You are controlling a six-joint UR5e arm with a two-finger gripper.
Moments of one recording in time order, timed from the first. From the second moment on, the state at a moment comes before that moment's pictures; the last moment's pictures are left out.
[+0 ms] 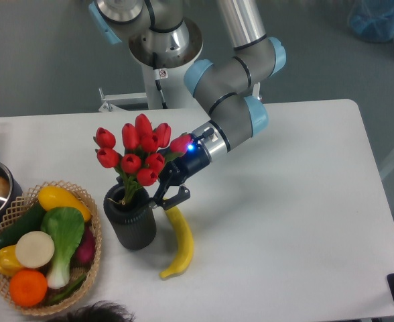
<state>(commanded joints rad) 2.59 -1.92 -2.02 -0.86 0.13 1.57</state>
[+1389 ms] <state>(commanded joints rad) 2.66 -1.81 -1.98 -0.86 0.43 1.54</state>
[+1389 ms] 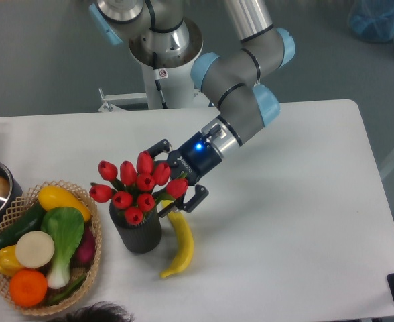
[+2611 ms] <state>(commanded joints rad) 2.92 -1.51 -1.83 -1.14 1.28 1.74</state>
